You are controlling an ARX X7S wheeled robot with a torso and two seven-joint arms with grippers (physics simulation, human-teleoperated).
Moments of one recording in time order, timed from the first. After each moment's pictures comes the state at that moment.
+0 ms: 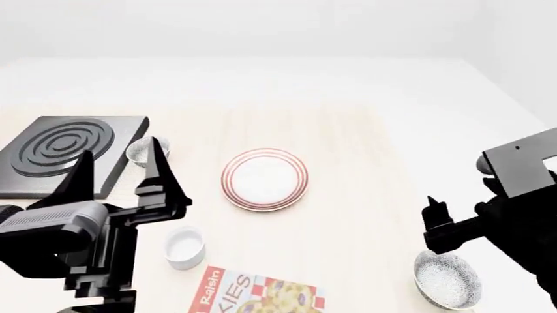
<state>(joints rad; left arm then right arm) -0.10 -0.21 0.02 0.60 -0.44 -0.17 -0.26 0.67 0.92 -0.04 -0.52 1.31 1.41 0.54</state>
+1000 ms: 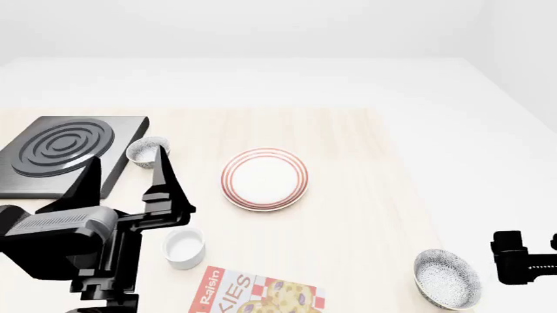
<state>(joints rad) -0.08 -0.24 0.05 0.55 -0.45 -0.13 -0.26 0.59 1.25 -0.10 -0.14 1.75 1.32 0.62</state>
